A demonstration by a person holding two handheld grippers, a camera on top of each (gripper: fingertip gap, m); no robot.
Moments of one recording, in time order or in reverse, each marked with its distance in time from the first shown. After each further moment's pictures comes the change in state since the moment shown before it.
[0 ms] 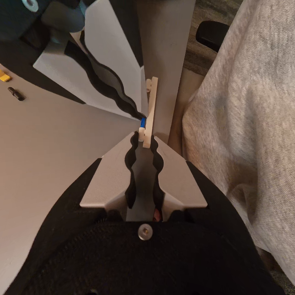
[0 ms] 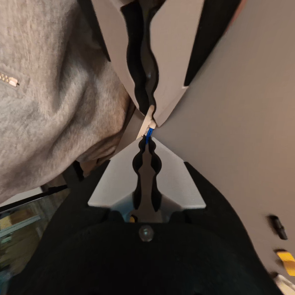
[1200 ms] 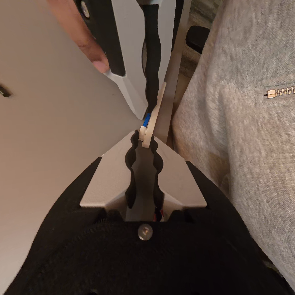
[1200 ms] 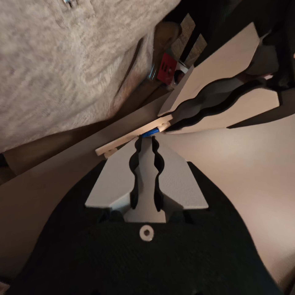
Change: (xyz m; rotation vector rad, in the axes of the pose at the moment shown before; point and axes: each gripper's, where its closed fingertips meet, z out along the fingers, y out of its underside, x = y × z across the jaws) left arm 0.002 -0.003 0.002 -0.010 0.083 -0.069; right arm -0.008 0.007 0.000 0.039 0.407 -0.704
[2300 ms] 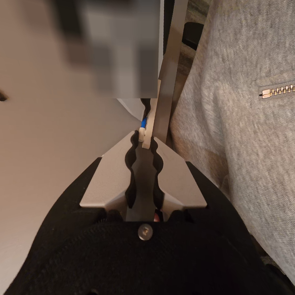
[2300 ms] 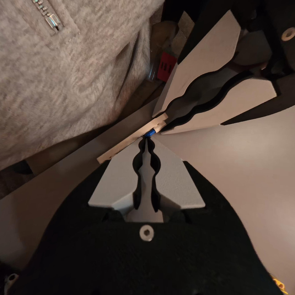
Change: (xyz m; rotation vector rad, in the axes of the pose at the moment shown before) left arm 0.001 -0.001 0.002 -0.010 0.011 0.016; right arm 0.002 -0.003 -0.001 0.031 -0.079 0.107
